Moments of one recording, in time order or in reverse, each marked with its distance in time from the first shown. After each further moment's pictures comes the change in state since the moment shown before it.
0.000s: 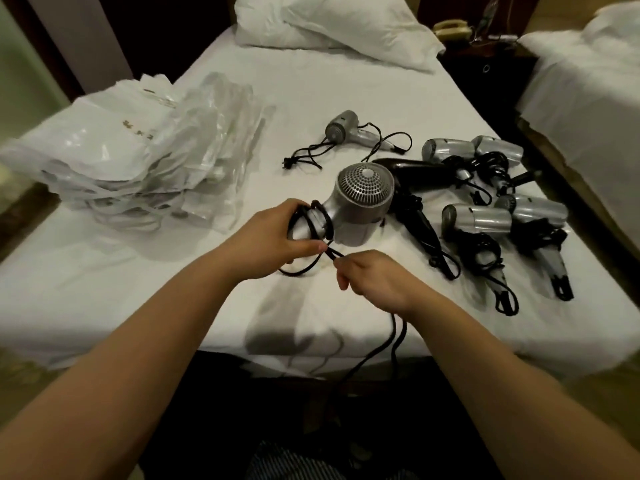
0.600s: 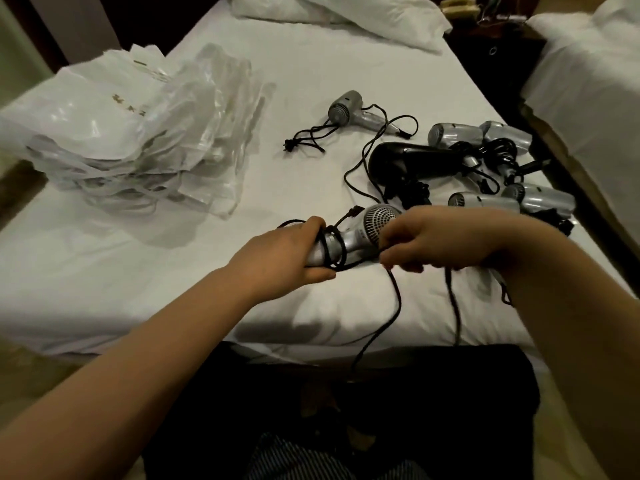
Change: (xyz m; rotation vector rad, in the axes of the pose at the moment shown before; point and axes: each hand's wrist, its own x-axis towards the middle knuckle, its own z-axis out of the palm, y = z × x) left_hand -0.010 -0.019 0.027 0.439 -0.078 0.116; right_hand -0.015 -0.044 -0.065 -0.444 -0.324 0.053
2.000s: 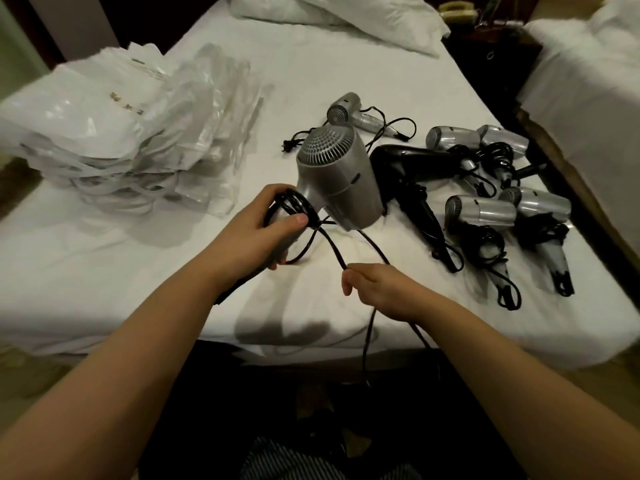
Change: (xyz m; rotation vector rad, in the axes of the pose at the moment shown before) left_hand -0.009 -0.015 -0.015 -1.017 0.130 -0.166; right_hand 0.052 0.034 0.087 0.264 0.196 -0.013
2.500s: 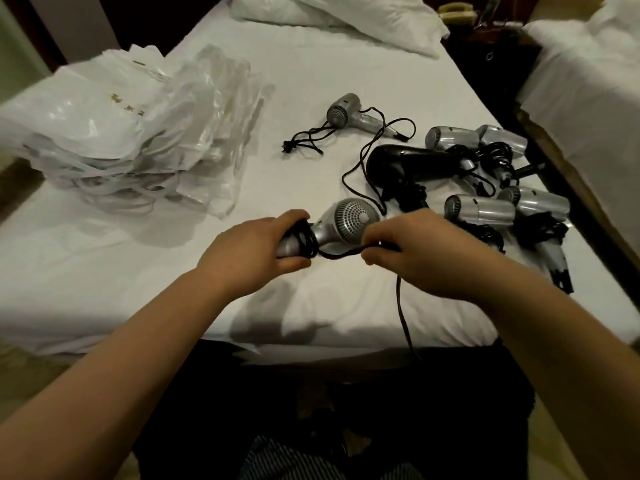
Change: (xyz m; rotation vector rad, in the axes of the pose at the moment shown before) left_hand 0.001 -0.015 -0.001 0.991 0.020 0.184; right_hand -0.050 -0.061 -0.058 -0.489 0.181 -0.162
